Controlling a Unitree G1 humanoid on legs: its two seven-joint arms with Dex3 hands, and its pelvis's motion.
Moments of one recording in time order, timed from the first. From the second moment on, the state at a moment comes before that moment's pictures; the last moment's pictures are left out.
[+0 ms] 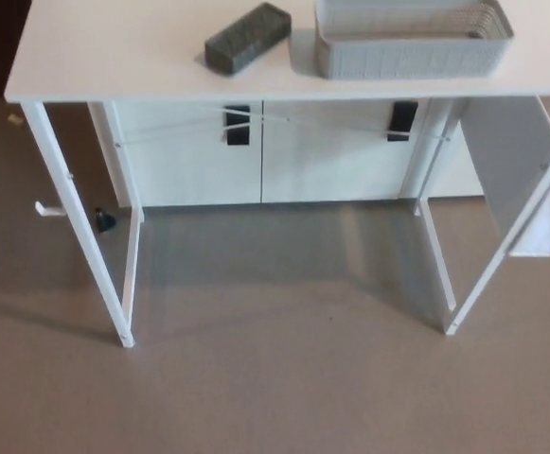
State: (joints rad) left_arm 0.47 0.33 0.29 0.54 -0.15 -0.25 -0.33; right_arm 0.45 -0.38 0.01 0.31 -0.11 -0.16 0.21
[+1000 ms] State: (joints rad) left_arm 0.47 0.30 0.23 0.46 -0.09 -0.21 -0.19; right_arm 0.44 -0.29 -0.05 0.25 -0.07 -0.11 0.17
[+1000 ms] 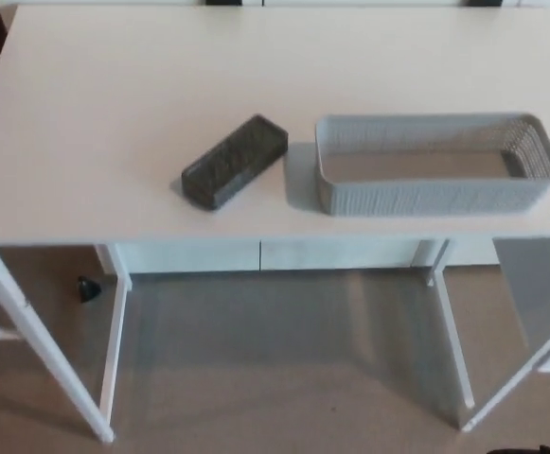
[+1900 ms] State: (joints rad) left_arm 0.49 0.40 0.10 0.57 0.04 -0.36 -0.15; right_arm 0.46 -0.29 -0.03 0.28 -0.07 -0.12 0.18
